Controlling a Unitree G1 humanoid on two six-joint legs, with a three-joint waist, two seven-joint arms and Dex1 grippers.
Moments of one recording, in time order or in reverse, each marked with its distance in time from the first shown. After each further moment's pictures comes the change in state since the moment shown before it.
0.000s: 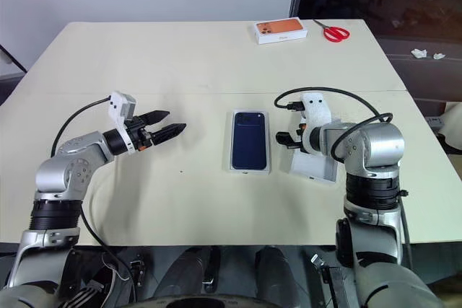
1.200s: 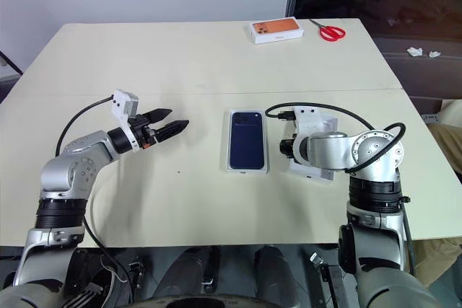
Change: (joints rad) left arm -0.013 -0.030 -0.001 0.000 -0.021 0.015 0.051; right arm 0.042 -0.040 0.005 0.079 0.933 -0.001 -1.029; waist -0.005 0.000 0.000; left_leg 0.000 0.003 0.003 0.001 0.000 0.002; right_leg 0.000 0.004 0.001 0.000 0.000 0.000
